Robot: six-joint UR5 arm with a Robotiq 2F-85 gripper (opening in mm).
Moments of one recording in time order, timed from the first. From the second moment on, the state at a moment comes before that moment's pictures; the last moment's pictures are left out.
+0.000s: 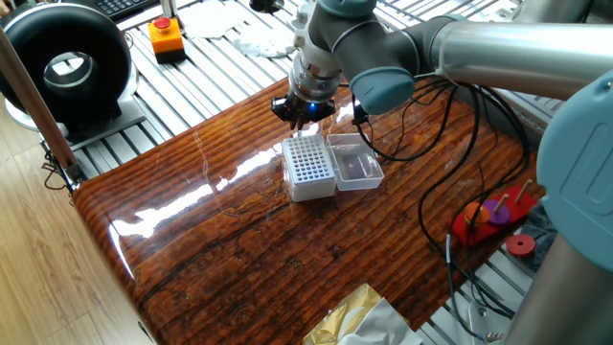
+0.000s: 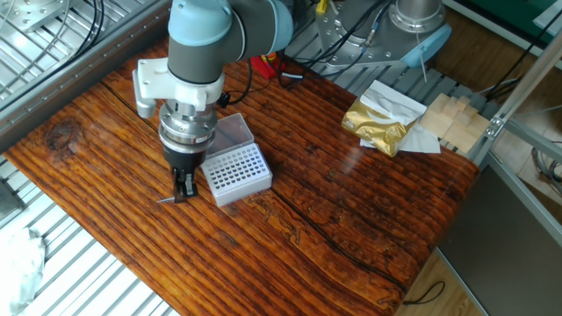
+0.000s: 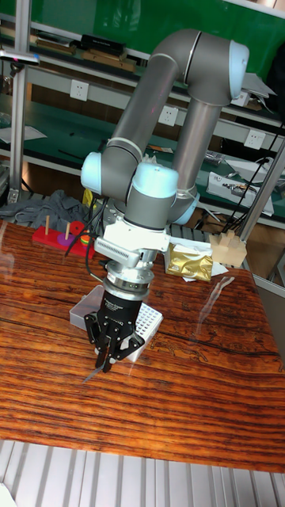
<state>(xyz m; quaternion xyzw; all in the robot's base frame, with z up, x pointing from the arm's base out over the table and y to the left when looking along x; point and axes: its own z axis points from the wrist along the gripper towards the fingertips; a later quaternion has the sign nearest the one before) 0.628 -0.022 0.014 0.29 0.94 0.04 0.17</state>
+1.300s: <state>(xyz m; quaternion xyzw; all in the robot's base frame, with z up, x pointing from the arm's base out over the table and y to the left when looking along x) 0.622 -0.026 0.009 0.26 0.95 0.04 0.17</state>
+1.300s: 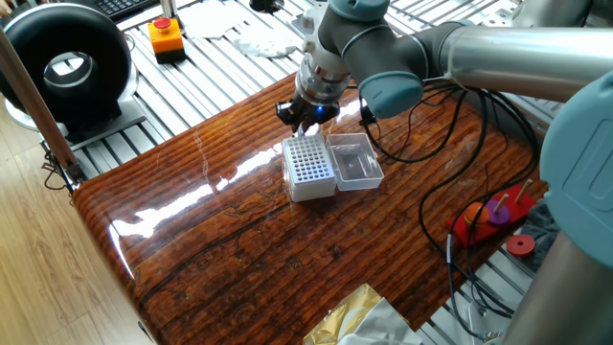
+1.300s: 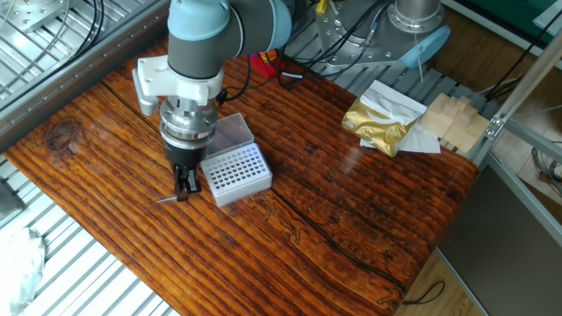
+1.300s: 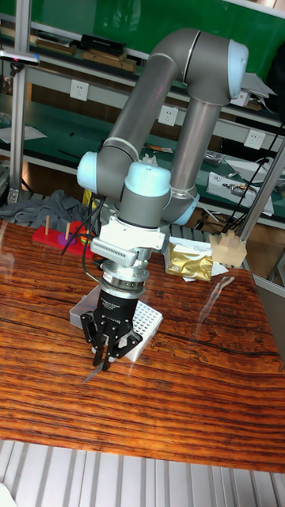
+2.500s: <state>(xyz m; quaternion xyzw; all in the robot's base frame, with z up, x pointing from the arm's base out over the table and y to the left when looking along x) 0.622 -0.027 0.001 0.25 0.95 0.04 0.18</state>
